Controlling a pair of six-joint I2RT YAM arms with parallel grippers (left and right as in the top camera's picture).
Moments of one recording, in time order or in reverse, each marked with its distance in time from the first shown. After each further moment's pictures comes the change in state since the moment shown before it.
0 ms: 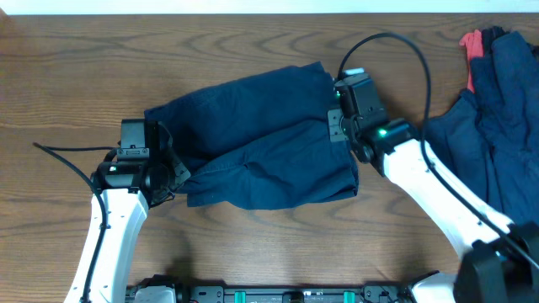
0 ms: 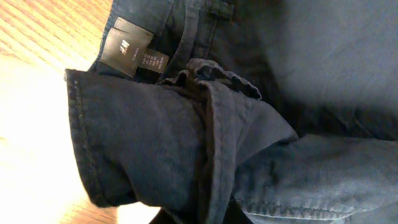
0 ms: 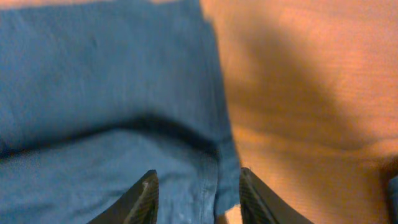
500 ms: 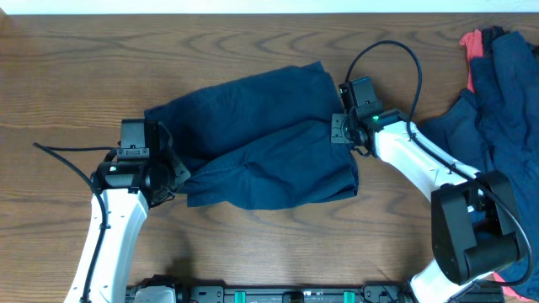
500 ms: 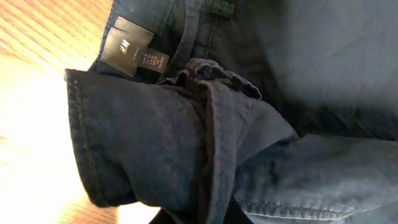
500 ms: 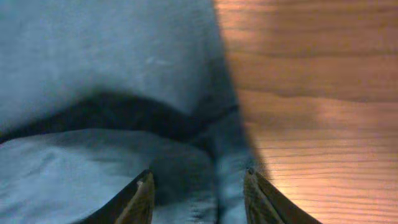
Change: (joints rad) left arm 0.000 0.000 0.000 -0.002 0.000 0.000; right arm -0.094 0.219 0.000 0.037 -0.154 0.117
